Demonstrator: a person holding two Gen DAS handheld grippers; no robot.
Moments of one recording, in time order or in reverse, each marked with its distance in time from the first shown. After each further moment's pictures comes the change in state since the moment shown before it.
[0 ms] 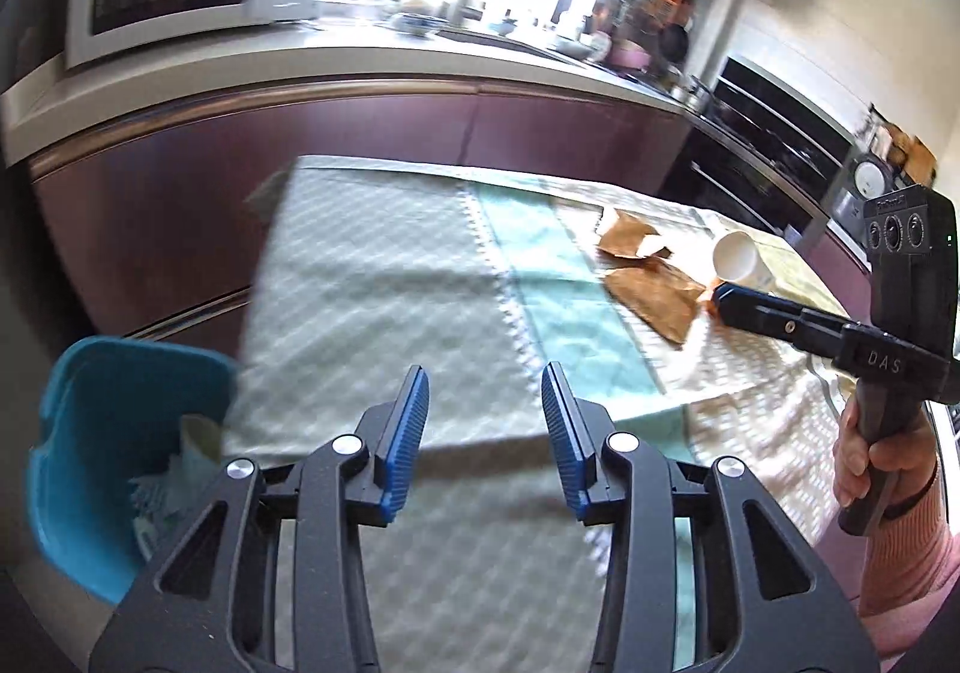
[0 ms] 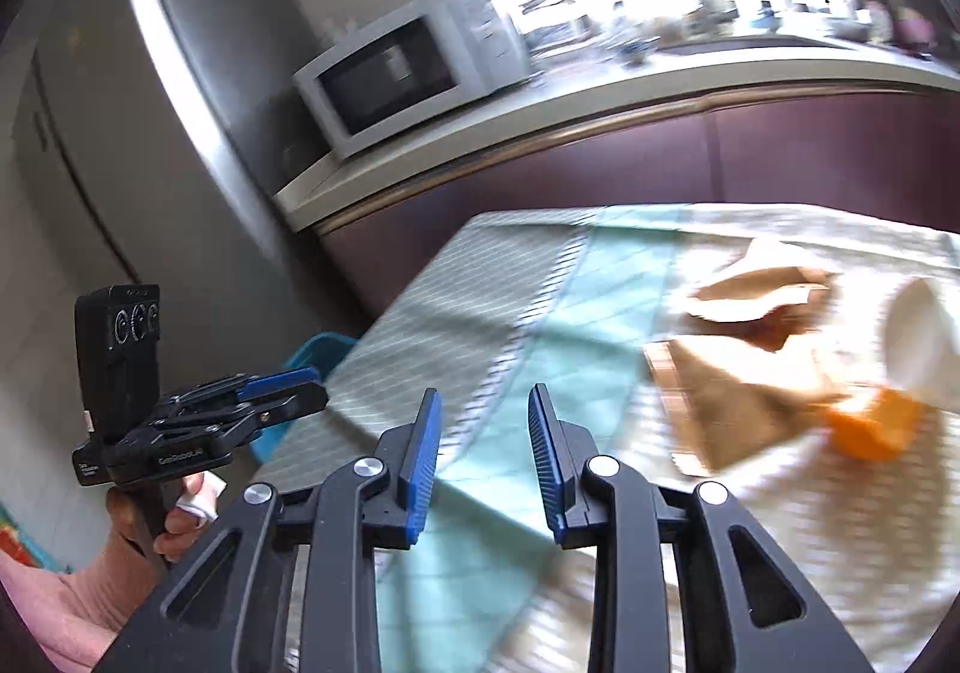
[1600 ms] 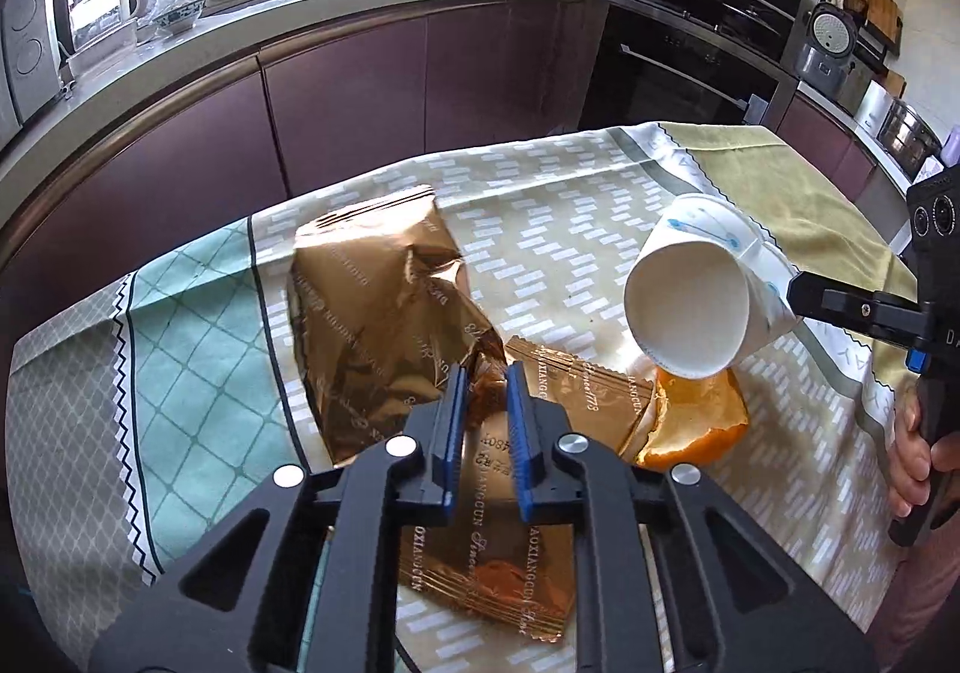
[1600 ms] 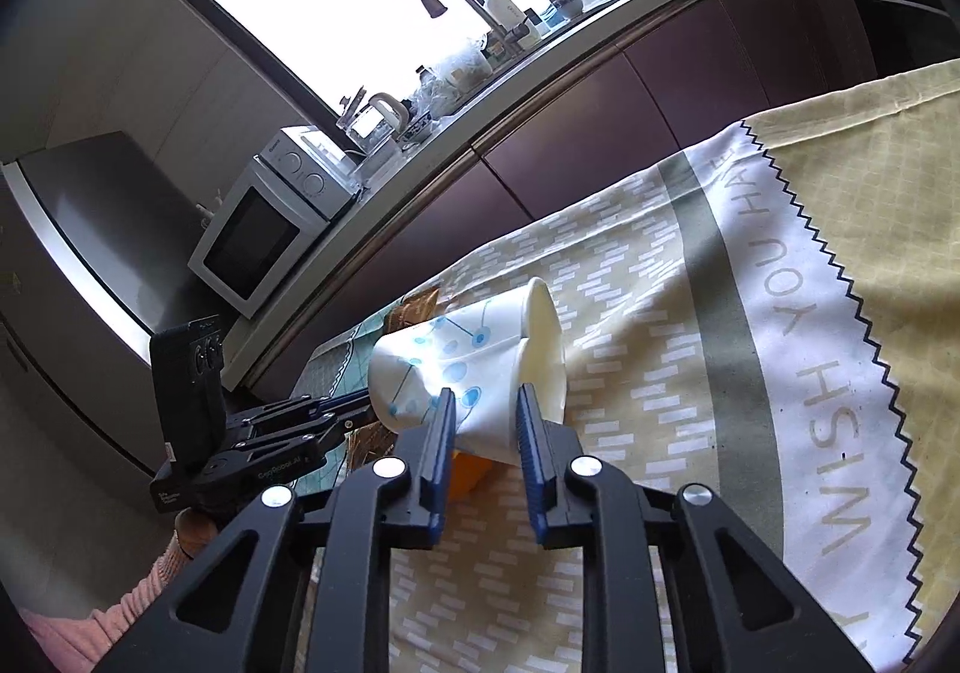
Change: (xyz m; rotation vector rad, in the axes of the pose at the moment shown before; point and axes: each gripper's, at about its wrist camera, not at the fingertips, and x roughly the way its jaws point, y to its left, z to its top) left arm 0.222 -0.182 0.080 0.282 0.196 -0.043; right arm -0.060 -0.220 -0.012 0.375 -0.143 0.009
